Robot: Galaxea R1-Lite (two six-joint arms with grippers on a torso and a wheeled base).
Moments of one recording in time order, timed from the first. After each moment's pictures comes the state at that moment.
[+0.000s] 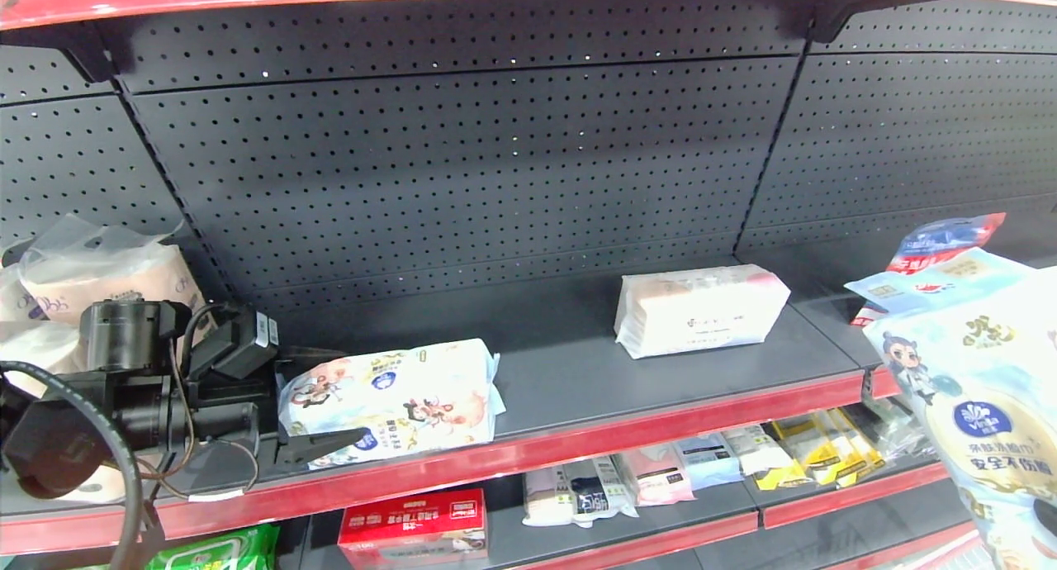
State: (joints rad) left arm 0.08 1.82 -0.54 -0.62 -0.97 0.76; right arm -0.06 0.58 -0.39 0.13 0.14 -0.35
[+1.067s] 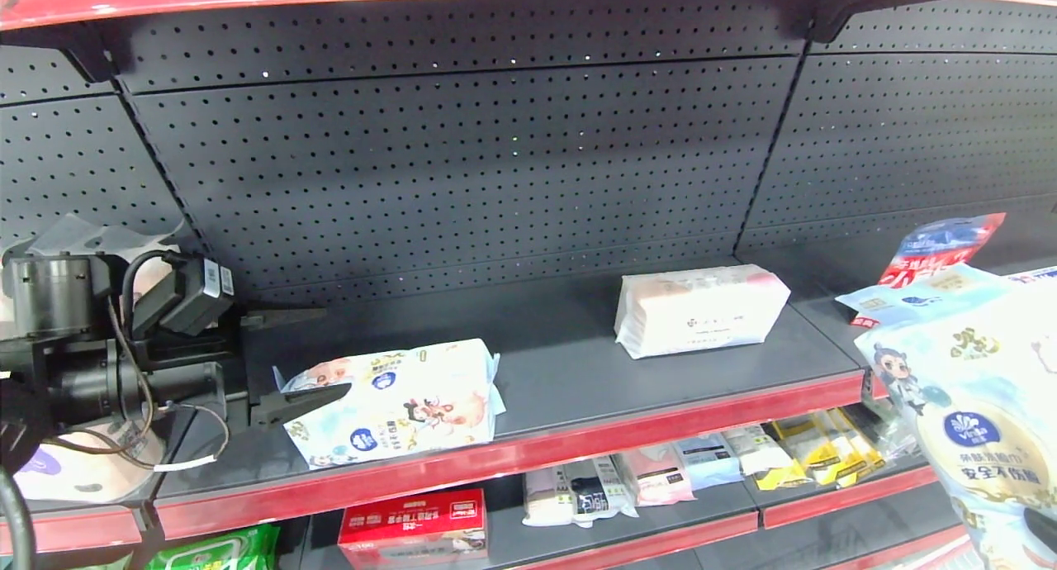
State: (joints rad) left arm 0.09 1.65 -0.59 -0.56 -0.97 0.66; right arm -0.05 0.59 -0.36 0.13 0.14 -0.35
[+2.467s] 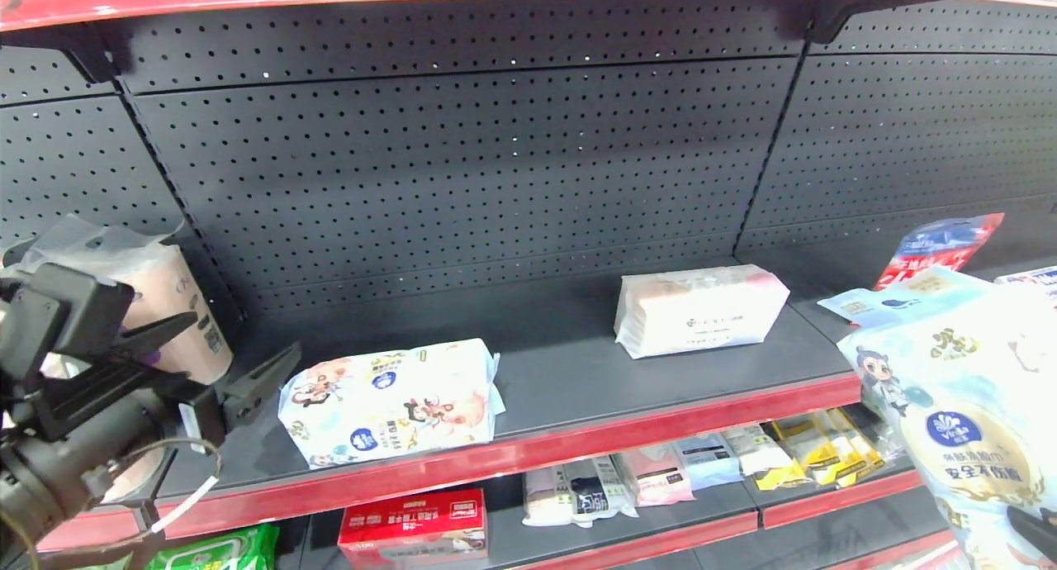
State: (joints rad) left arm -0.25 1.20 -0.25 -0.82 0.05 0.14; right arm -0.03 0.63 -0.36 0.12 0.16 -0.34
